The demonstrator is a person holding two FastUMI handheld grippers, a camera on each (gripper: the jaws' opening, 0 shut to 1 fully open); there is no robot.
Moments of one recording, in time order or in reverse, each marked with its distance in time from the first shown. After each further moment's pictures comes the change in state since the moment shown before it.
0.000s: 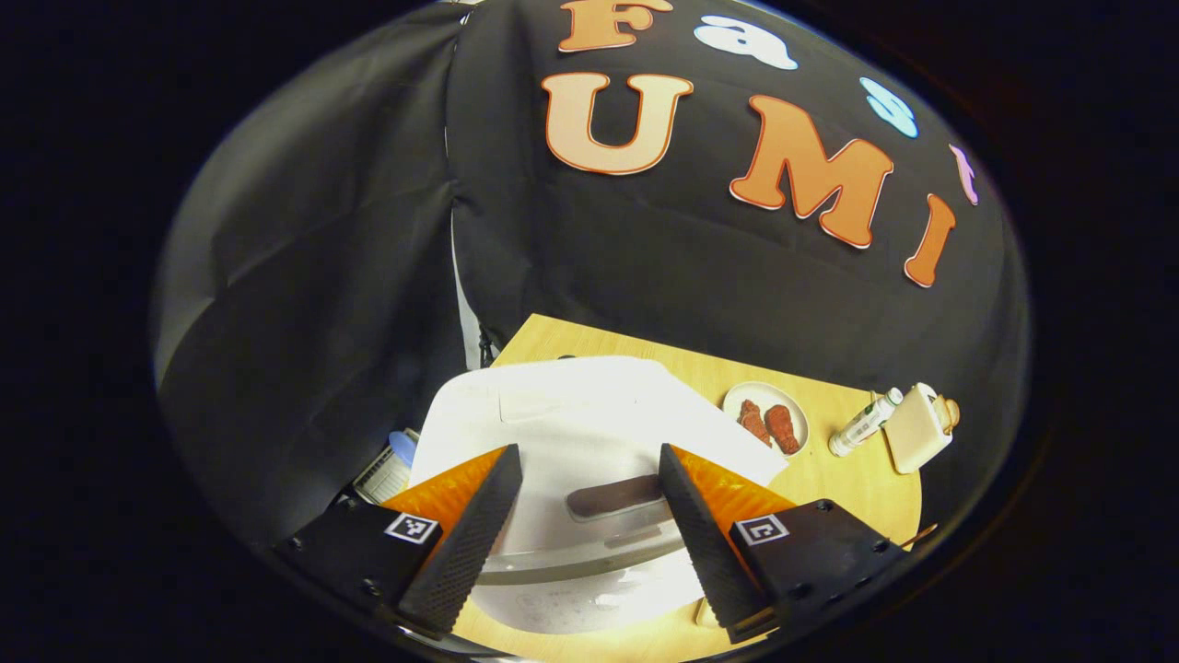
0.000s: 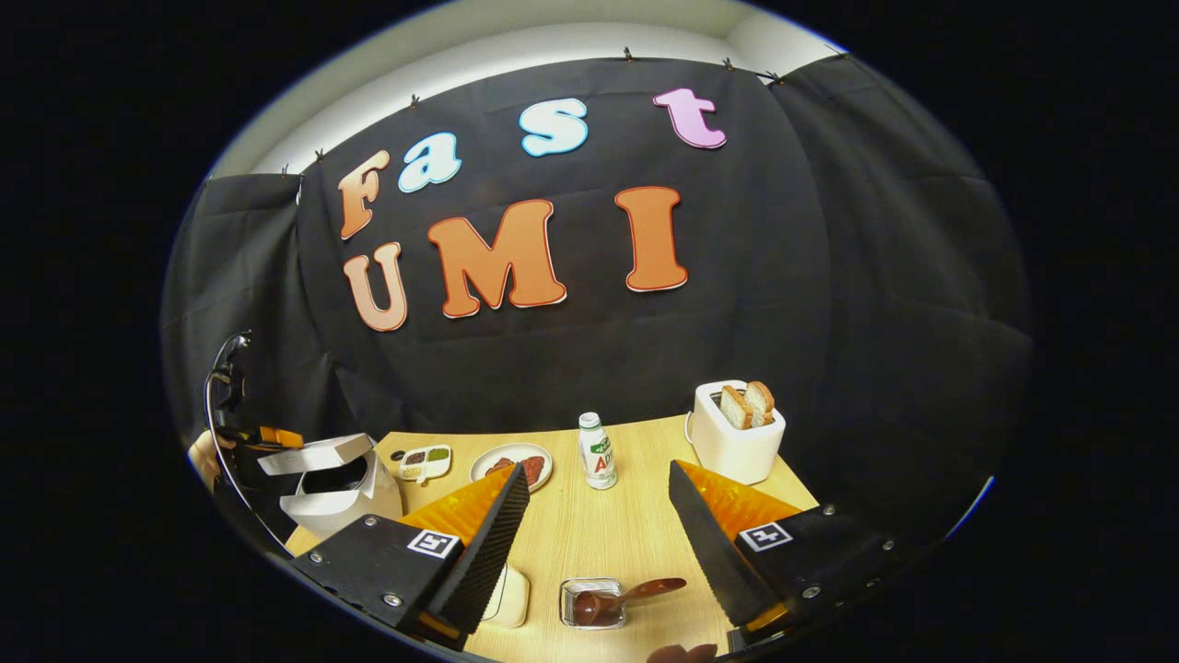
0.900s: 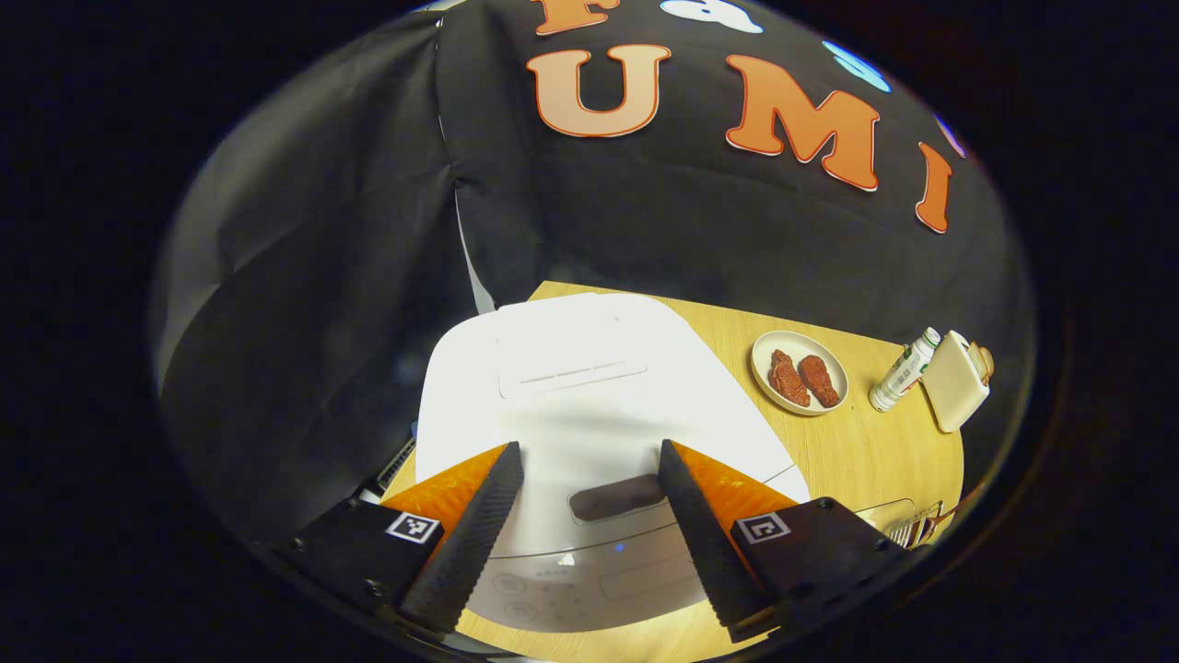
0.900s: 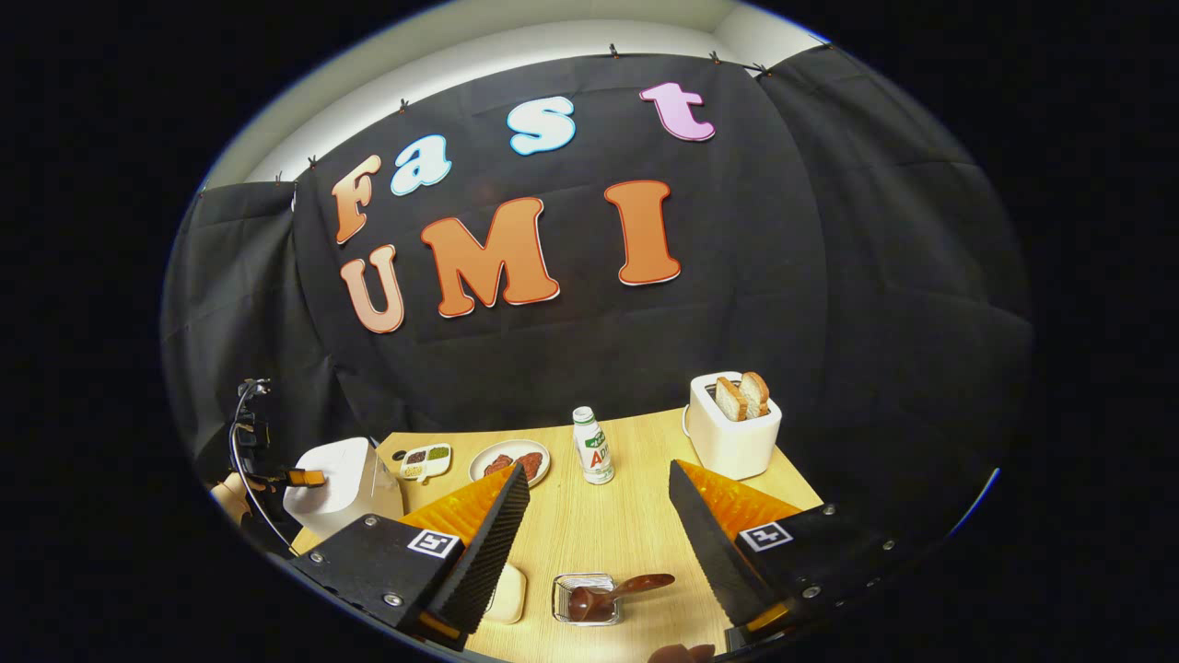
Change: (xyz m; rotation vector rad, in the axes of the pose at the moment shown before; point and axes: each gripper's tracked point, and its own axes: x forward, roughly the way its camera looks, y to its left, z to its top) left arm 0.012 -0.003 -0.067 0.064 0.040 0.056; right arm -0.004 -0.018 -0.004 0.025 0.001 -0.005
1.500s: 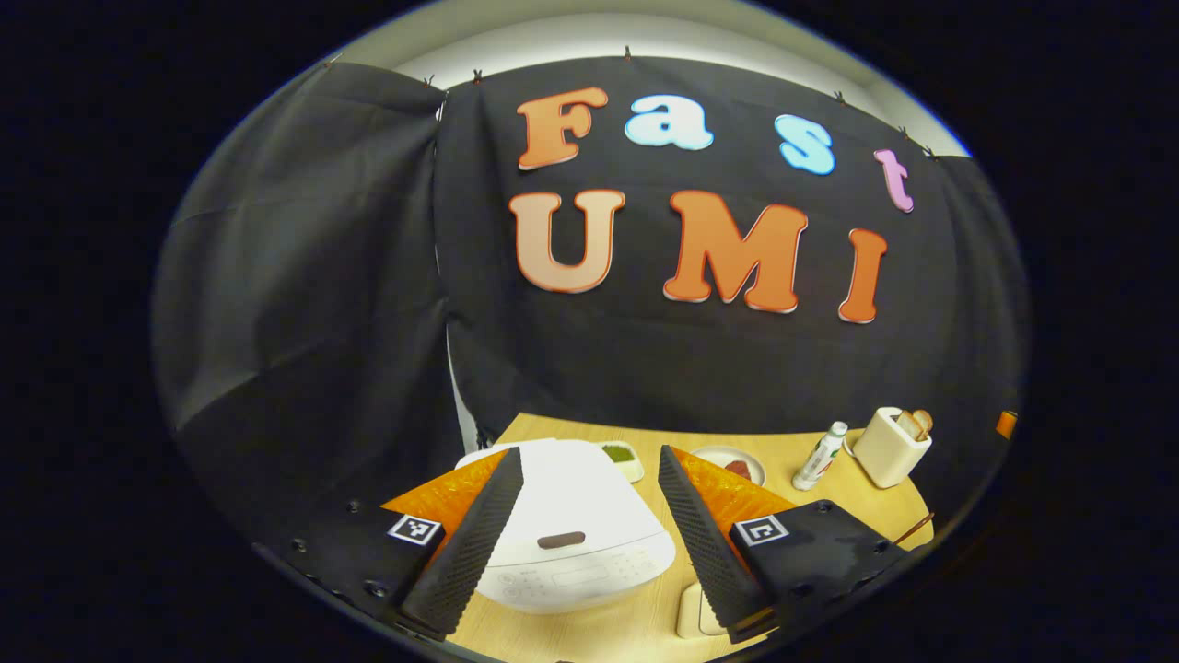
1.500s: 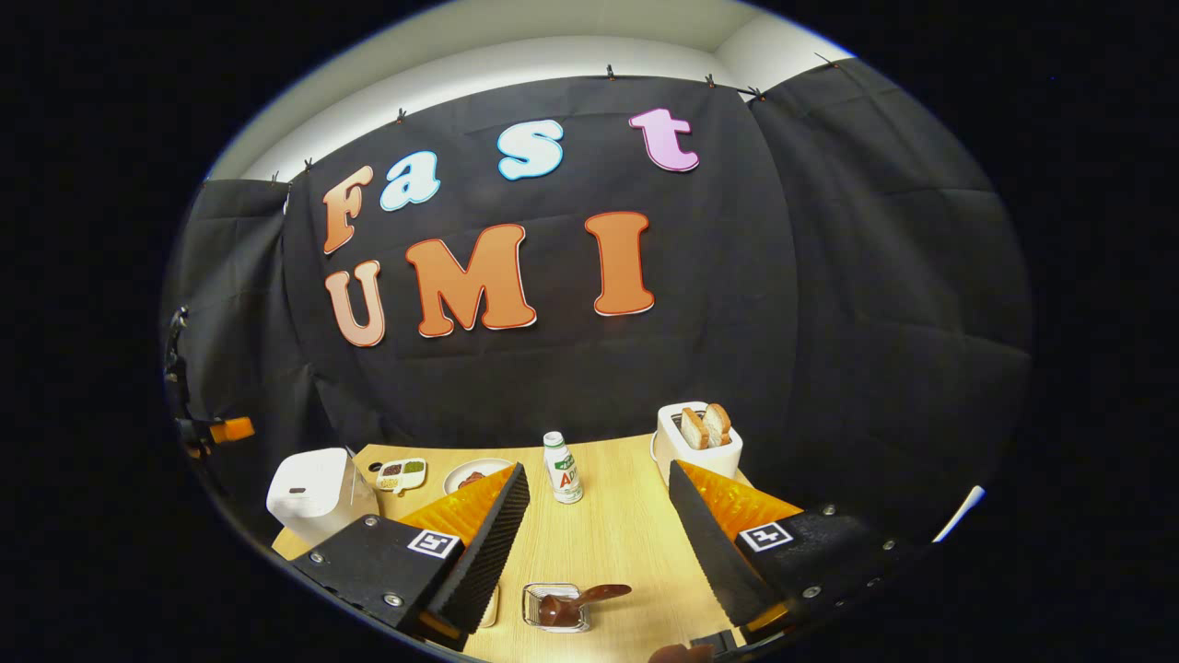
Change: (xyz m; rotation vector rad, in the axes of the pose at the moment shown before) left arm -0.188 -0.035 0.125 0.017 -0.490 -0.097; right arm -0.017 -0.031 0.049 -0.050 -0.083 -0.067
